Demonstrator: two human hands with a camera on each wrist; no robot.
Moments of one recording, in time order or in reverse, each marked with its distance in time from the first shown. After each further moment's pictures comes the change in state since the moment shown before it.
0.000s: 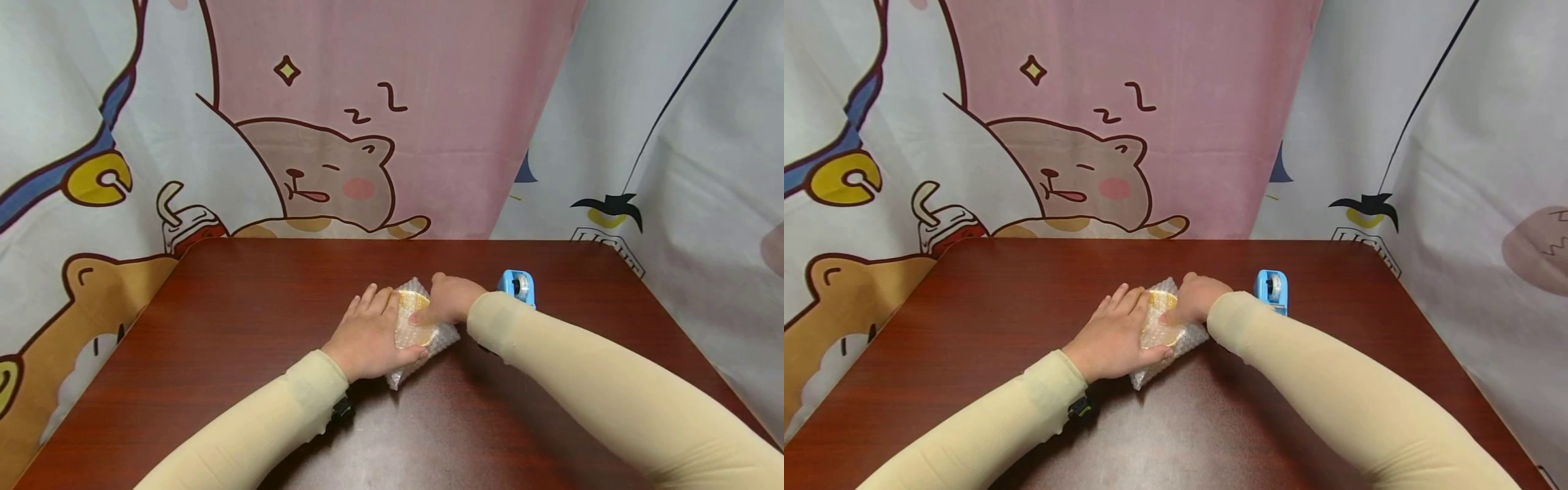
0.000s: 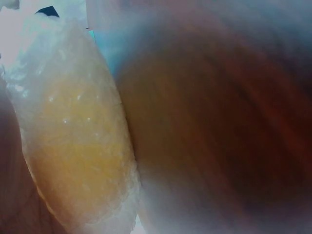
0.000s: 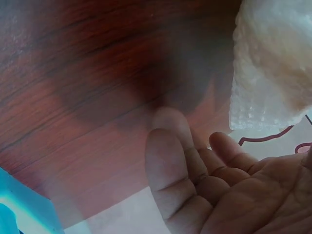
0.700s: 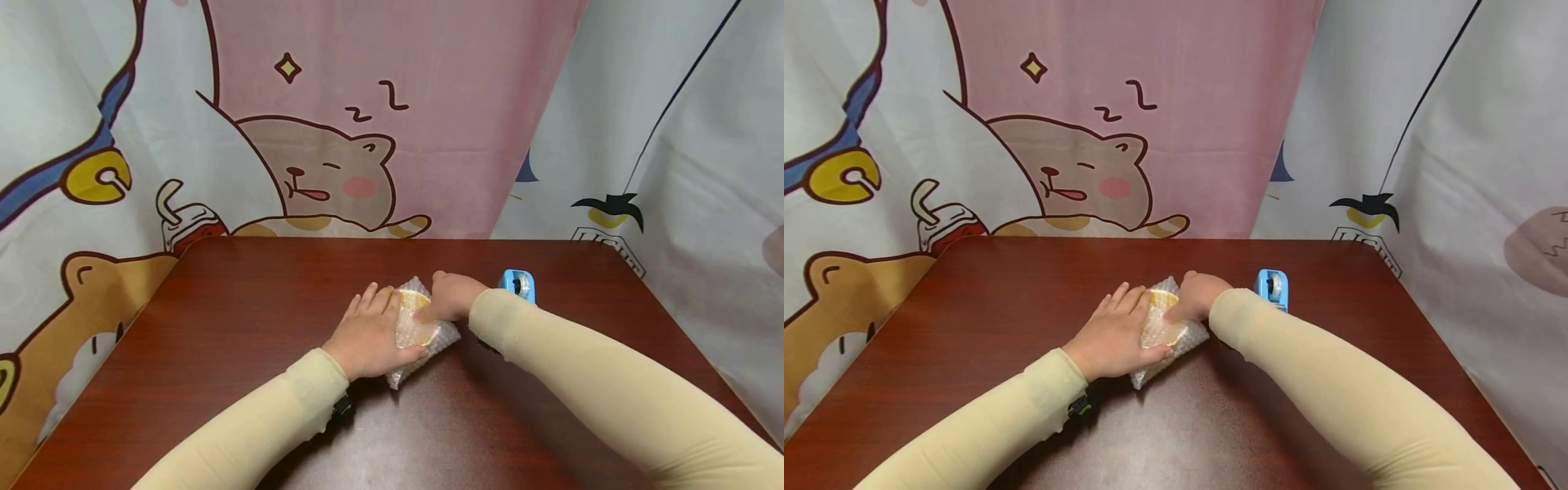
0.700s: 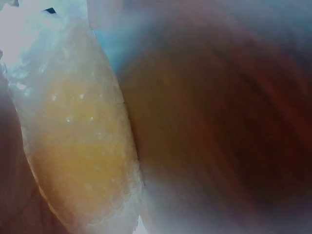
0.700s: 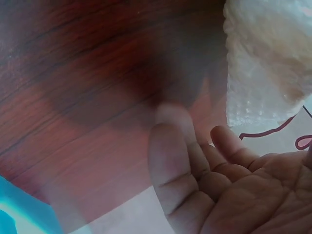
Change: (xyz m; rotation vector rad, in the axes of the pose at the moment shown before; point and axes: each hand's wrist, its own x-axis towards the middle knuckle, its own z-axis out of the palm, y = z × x) left_hand 0.001 -0.002 0.001 0.011 -0.005 0.010; right_hand 0.006 0.002 -0.004 0.010 -0.038 0.007
